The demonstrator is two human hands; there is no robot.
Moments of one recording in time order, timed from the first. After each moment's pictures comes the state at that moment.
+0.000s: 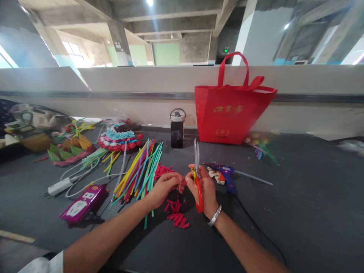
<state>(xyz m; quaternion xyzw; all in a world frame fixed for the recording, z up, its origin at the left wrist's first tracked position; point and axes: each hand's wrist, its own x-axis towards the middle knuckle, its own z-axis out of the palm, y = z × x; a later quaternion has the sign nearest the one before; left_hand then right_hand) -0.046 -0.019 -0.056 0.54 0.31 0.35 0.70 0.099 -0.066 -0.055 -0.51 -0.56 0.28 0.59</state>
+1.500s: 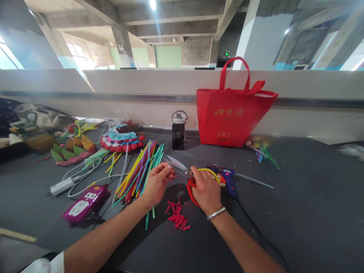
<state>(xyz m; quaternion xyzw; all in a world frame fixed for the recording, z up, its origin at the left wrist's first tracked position) -0.052 -0.005 -0.049 0.39 0.30 0.56 0.66 0.121 -0.055 -0.075 -0.60 -0.72 -0.18 0.32</state>
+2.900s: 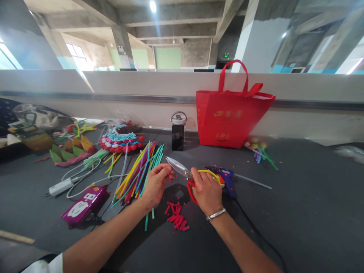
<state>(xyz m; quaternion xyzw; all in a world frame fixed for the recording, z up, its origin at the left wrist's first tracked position) -0.053 -0.005 -0.050 0.40 0.33 0.57 0.64 0.122 -0.062 -0.067 -0.62 -0.71 -0.21 0.25</state>
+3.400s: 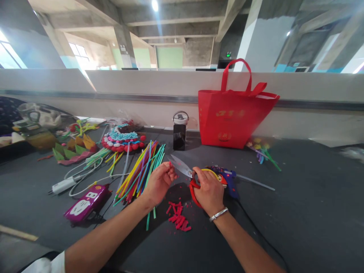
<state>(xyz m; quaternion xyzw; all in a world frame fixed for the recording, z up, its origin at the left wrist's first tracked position) -0.053 -0.006 -0.044 0.33 0.22 0.55 0.74 0.122 -0.056 -0.070 -0.62 -0.68 -0.14 0.36</state>
